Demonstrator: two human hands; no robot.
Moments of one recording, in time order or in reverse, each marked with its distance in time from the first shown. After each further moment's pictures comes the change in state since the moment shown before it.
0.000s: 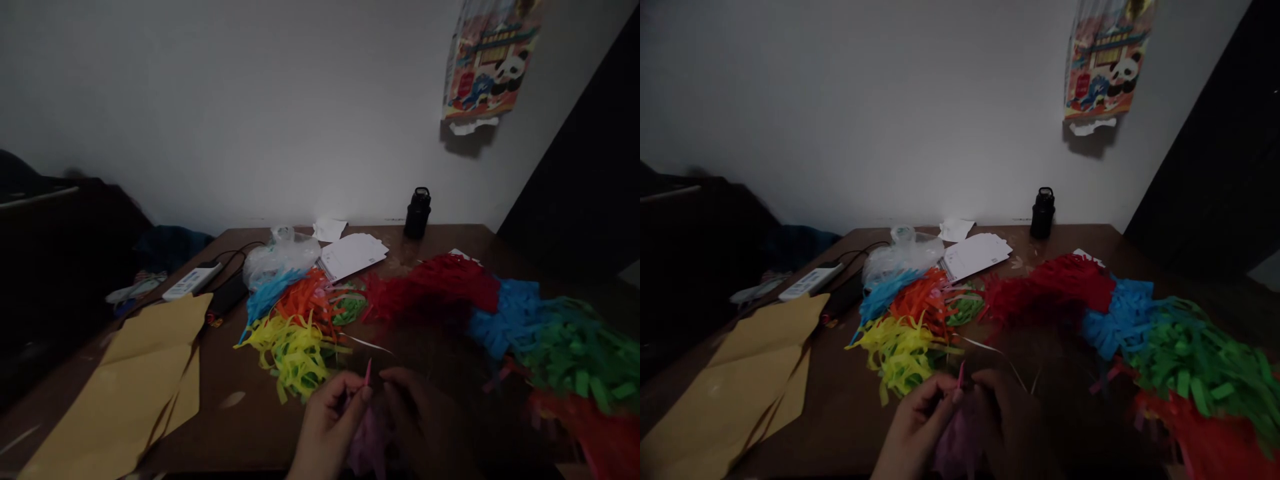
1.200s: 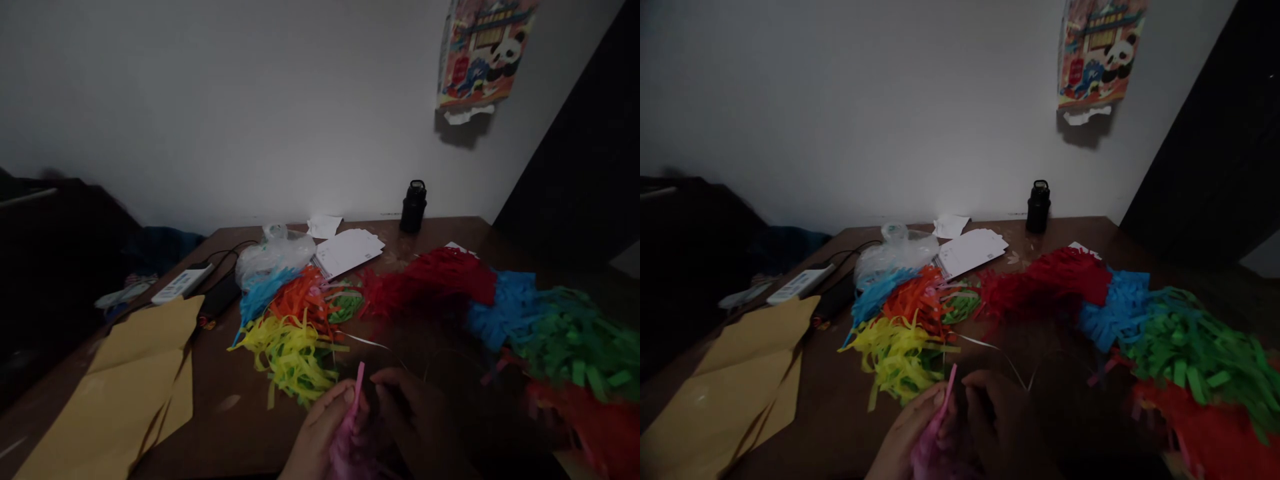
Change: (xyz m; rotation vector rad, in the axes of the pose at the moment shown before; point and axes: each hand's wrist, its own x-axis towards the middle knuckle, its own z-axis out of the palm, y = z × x) left_hand -0.007 0.006 0.007 -0.630 -0.175 -0.334; right_hand 0.003 -0.010 0.004 0.135 -0.064 0.062
